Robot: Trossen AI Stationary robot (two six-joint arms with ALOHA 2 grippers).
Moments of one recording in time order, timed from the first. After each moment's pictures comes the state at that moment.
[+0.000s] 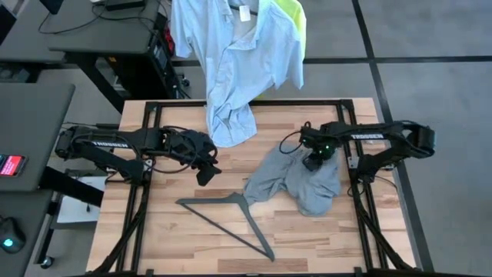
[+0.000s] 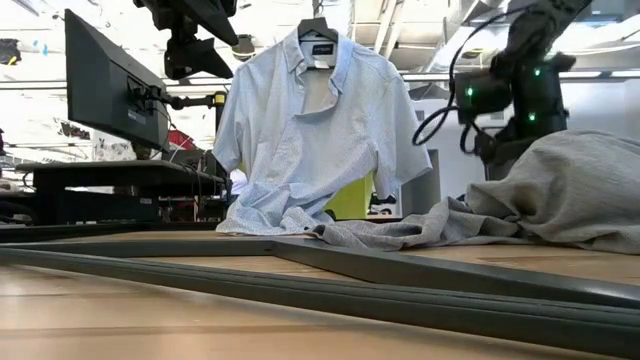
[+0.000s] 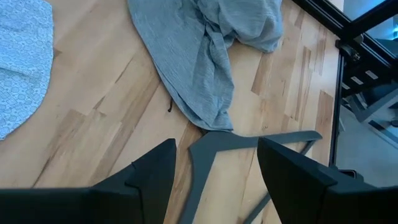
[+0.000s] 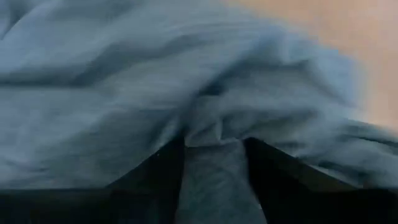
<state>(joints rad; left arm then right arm) -0.02 1.18 1.06 -0.62 0.02 -0.55 -0.40 1.38 0.65 -0.83 -0.09 0.46</state>
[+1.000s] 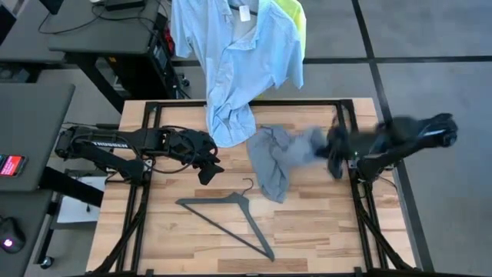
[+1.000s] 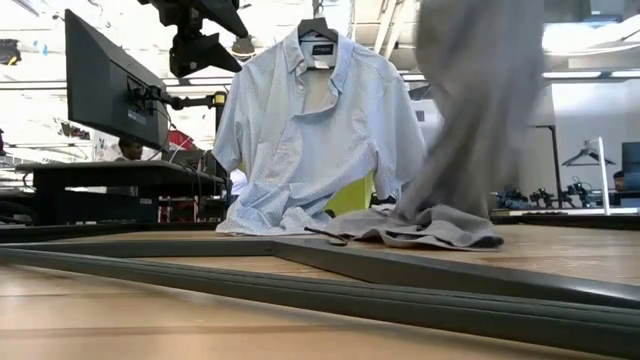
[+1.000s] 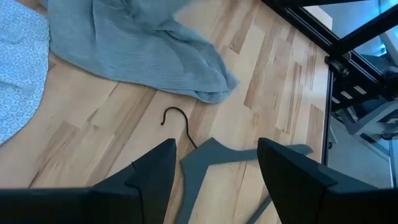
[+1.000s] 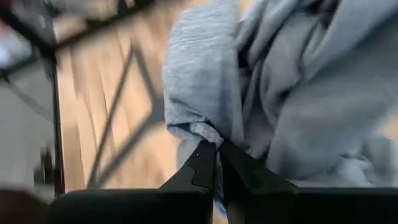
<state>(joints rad) -0.02 1.18 1.06 -0.57 0.01 -0.58 0.39 0.97 1.16 -1.08 0.34 0.76</state>
